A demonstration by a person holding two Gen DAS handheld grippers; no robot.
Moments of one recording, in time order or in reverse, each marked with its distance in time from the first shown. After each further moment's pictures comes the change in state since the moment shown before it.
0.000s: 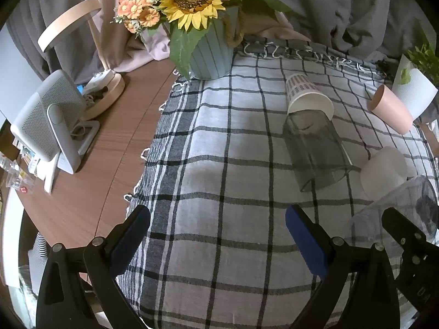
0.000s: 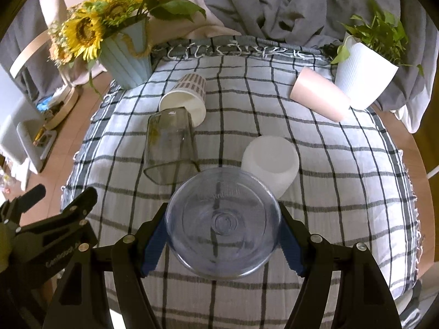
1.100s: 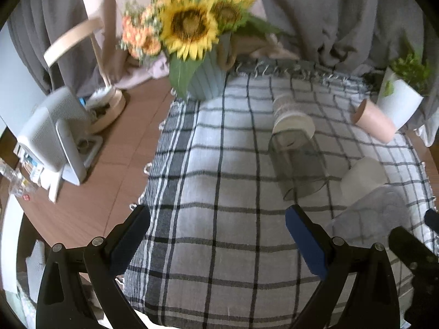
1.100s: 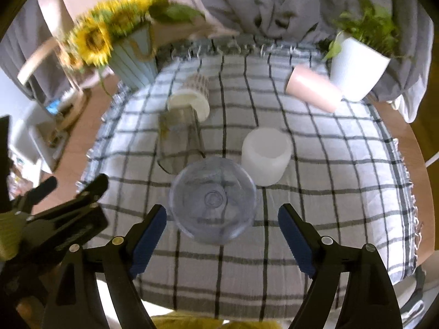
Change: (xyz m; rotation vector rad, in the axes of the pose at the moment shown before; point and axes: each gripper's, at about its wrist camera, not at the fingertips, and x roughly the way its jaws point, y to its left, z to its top) left arm -0.048 -0.002 0.004 0.012 -0.093 -0.034; right arm -0.054 -0.008 -0.006 0.046 -0.029 0.040
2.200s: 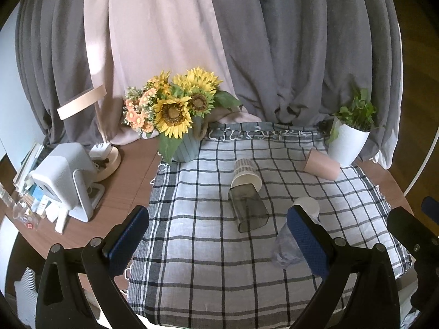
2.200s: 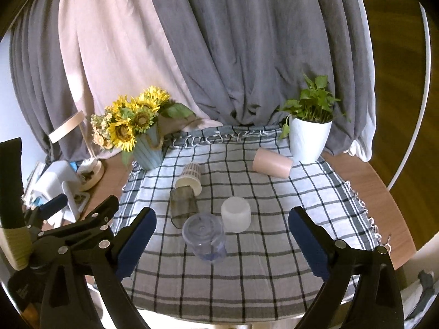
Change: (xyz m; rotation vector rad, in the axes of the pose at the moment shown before) left arm -0.121 -0.009 0.001 0.029 -0.270 -0.107; right arm -0.132 -0.020 -0.027 0.054 -0.379 -0.031
